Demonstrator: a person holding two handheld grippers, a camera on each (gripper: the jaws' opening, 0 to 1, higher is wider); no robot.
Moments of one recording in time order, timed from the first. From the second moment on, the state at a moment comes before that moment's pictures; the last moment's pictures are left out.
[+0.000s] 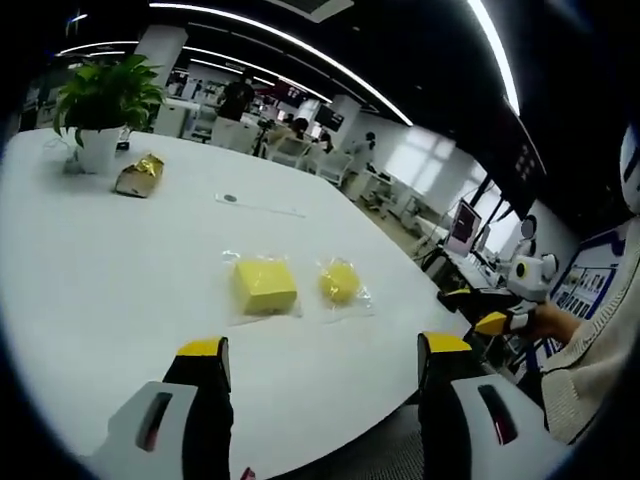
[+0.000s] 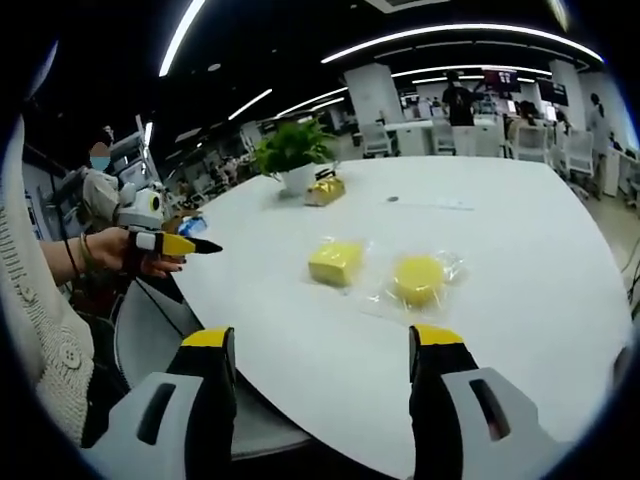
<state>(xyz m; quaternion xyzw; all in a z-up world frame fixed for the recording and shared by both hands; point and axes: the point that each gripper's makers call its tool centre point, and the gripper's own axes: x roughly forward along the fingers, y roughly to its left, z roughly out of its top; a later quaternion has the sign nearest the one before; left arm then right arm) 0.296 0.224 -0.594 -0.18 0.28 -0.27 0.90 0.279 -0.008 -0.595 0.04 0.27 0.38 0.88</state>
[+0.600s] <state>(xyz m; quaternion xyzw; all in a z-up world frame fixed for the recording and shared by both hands) 0.384 0.223 -0.601 -0.26 0.30 -0.30 0.87 0.301 -0.002 -0.601 0.05 0.29 0.37 0.88</state>
